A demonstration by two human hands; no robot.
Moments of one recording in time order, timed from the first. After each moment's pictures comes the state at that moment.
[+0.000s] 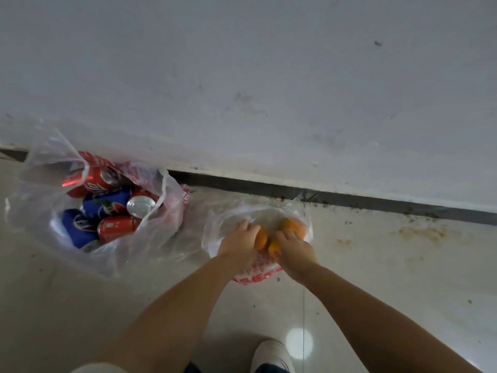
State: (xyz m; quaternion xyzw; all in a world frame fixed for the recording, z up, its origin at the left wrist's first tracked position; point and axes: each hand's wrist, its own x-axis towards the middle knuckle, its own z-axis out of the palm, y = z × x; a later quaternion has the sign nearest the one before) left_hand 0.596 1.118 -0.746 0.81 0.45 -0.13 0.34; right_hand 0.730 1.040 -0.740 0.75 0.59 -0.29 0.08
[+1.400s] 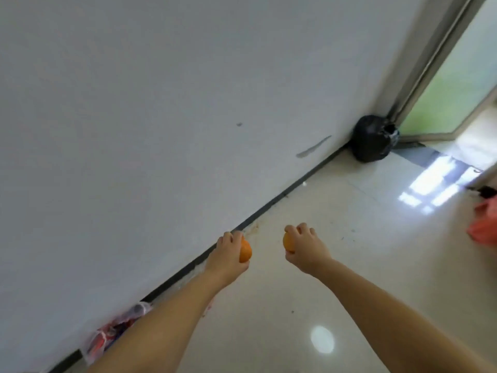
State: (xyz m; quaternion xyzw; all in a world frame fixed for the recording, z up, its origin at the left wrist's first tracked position) left_hand 0.639 0.875 -0.071 0.96 0.15 -0.11 0.21; right_hand 0.732 0.687 -0.058 0.95 0.25 -0.16 -0.10
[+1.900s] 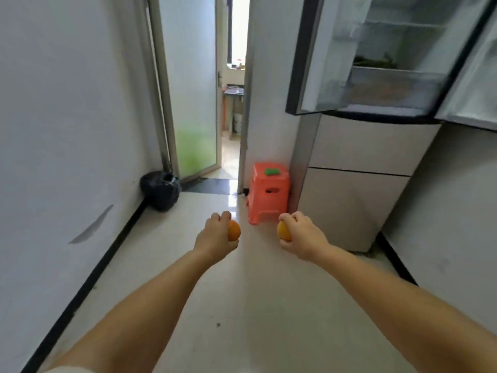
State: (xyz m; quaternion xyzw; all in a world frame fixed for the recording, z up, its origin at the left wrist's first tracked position) left_hand 0.712 0.330 0.090 0.94 -0.25 -0.02 0.24; right_hand 0.618 0.127 0.108 0.99 -0.11 0.04 -0.12
